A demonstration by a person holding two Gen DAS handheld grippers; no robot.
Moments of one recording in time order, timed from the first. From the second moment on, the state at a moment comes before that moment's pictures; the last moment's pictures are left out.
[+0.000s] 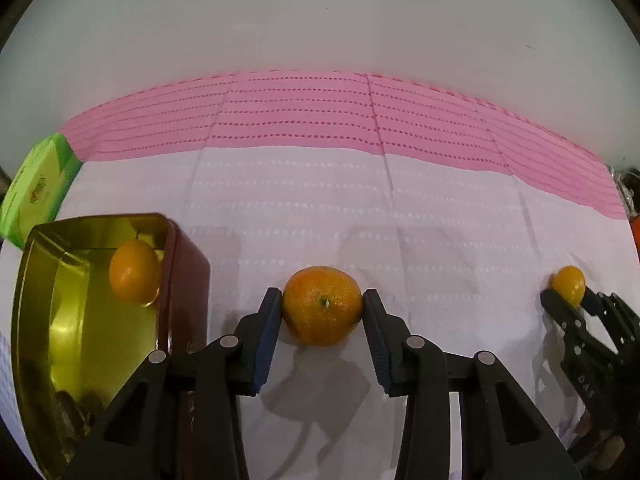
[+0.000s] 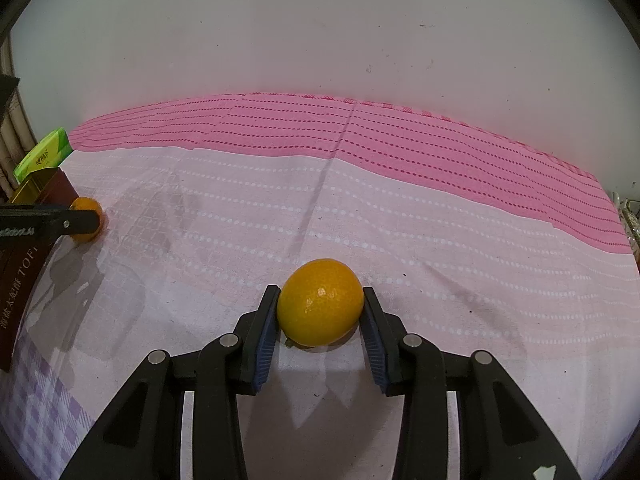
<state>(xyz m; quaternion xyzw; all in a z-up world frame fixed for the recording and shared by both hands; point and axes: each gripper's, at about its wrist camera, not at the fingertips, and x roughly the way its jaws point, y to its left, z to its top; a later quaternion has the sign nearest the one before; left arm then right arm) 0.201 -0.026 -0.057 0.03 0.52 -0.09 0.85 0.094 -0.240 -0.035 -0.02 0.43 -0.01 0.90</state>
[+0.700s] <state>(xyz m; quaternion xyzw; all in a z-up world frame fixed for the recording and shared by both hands) 0.127 0.013 0.002 0.02 0.50 -0.09 0.86 0.094 -0.238 -0.035 -0.03 0.43 -0.01 0.90</state>
